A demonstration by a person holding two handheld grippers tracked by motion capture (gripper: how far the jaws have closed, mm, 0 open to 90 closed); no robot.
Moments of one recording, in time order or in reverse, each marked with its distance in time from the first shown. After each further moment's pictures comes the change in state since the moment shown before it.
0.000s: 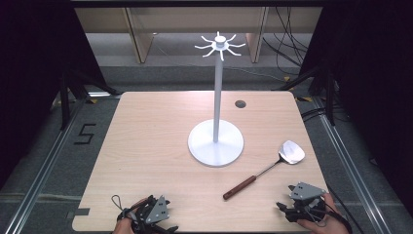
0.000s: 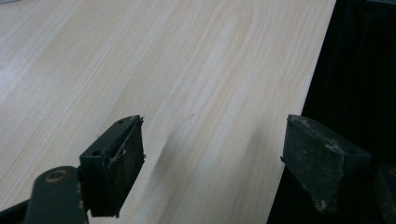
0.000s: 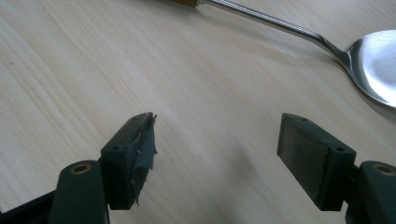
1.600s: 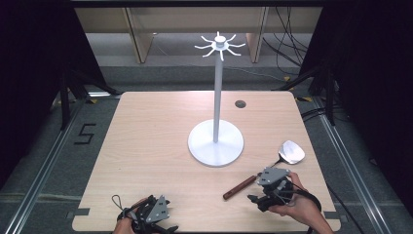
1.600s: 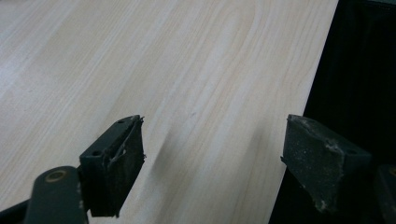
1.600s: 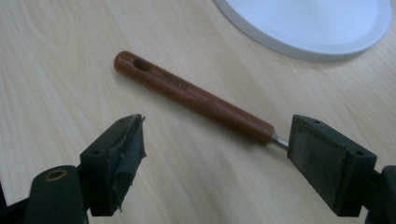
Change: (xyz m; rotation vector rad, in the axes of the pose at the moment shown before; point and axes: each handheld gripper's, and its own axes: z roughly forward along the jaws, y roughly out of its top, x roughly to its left) left arm 0.001 0.000 0.001 -0.003 -0.010 -0.008; right arm 0.023 0.088 0.031 -0.043 0.164 -0.138
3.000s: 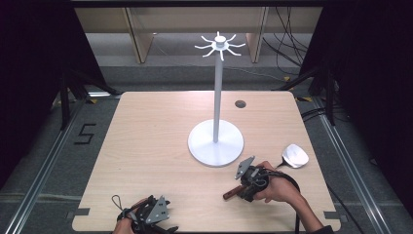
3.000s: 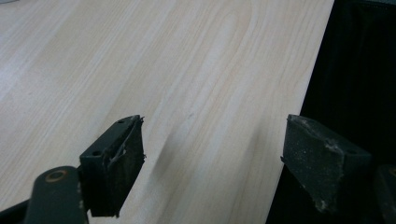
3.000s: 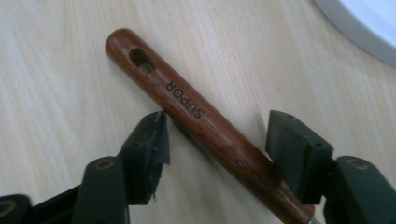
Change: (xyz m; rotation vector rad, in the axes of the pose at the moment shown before) left arm 0.000 0.001 -0.001 -0.001 0.007 0.014; right arm -0.012 0.038 0.054 0.299 0.197 -0.140
